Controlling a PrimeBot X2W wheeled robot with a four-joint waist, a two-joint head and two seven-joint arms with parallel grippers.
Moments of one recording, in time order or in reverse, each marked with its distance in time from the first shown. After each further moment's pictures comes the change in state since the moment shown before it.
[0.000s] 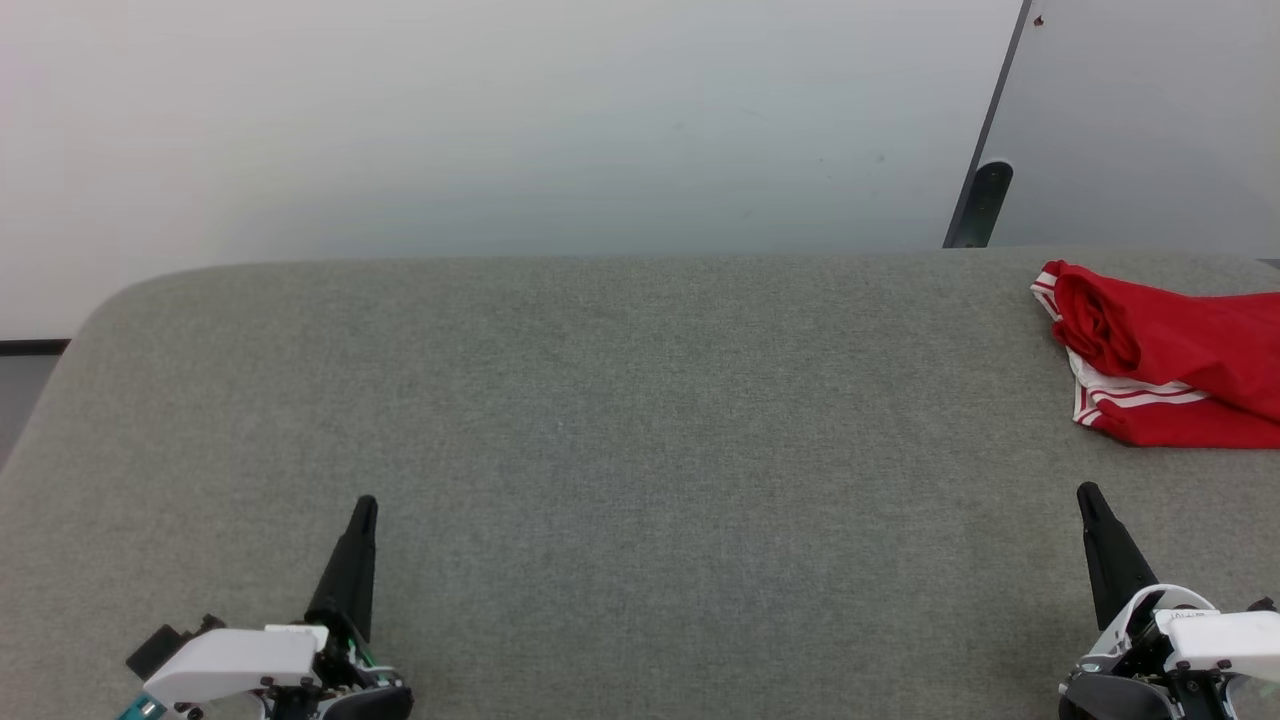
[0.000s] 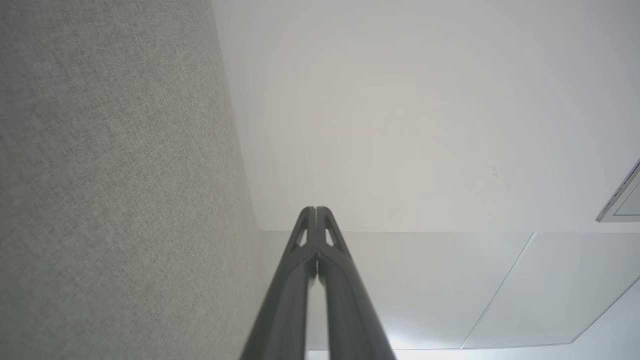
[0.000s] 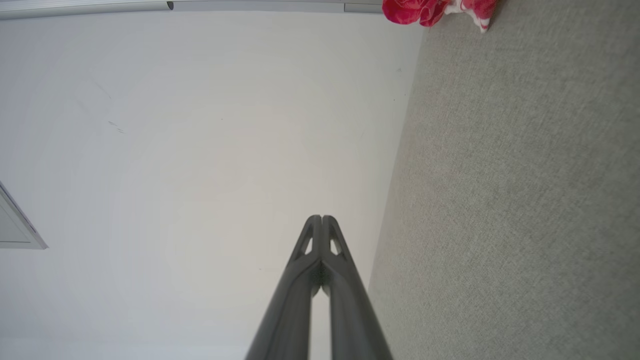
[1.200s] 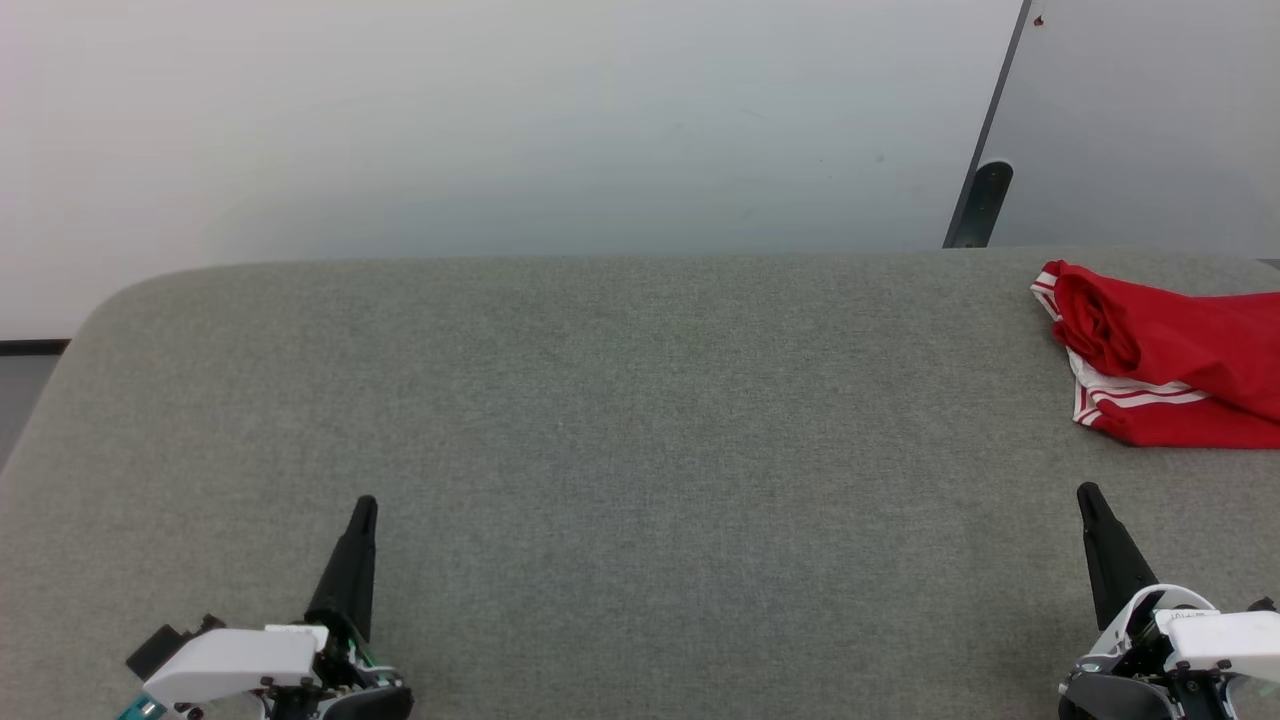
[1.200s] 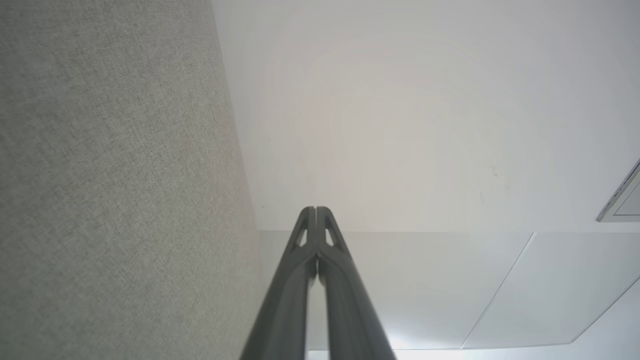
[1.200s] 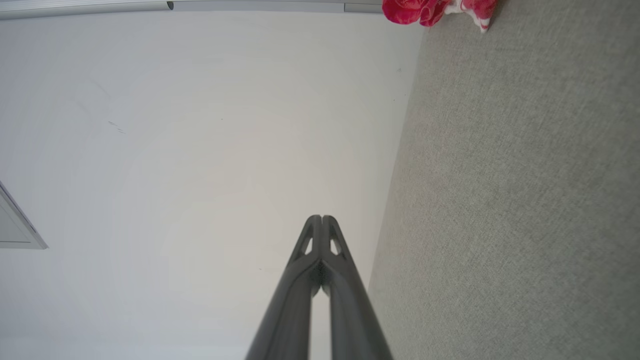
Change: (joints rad) left arm 0.000 0.000 0.000 0.000 0.000 0.000 0.000; right arm 0.000 0.000 0.000 0.000 0.000 0.000 0.000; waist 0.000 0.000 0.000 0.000
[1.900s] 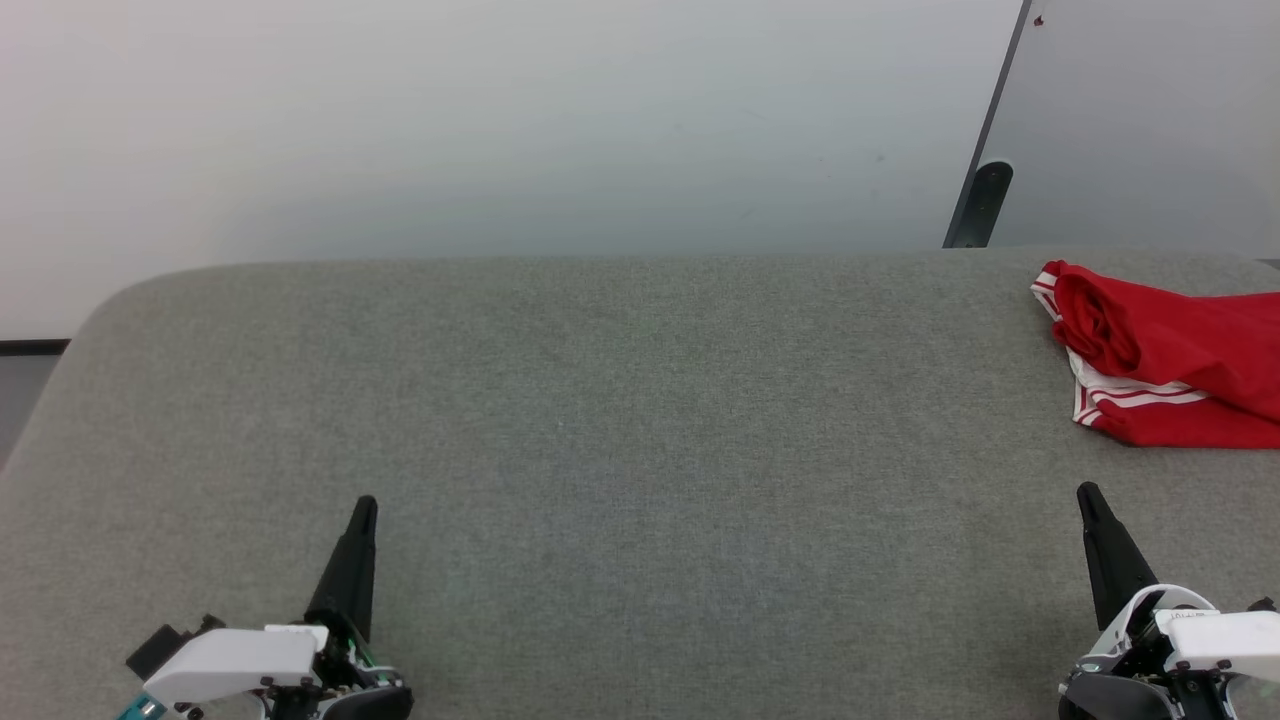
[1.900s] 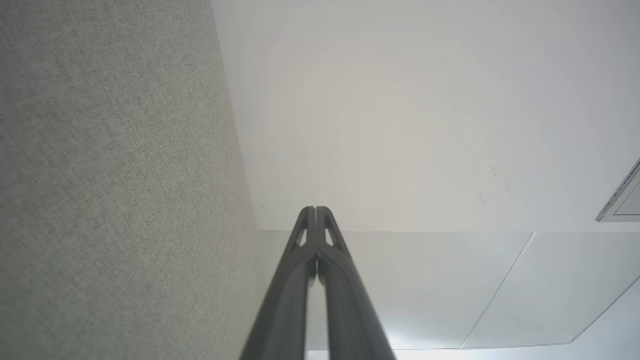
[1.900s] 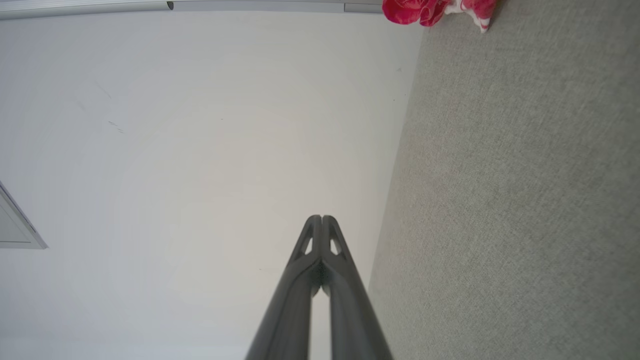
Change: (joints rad) left arm 0.000 0.000 0.000 0.000 0.000 0.000 0.000; right arm 0.000 0.000 0.000 0.000 0.000 0.000 0.000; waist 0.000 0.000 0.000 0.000
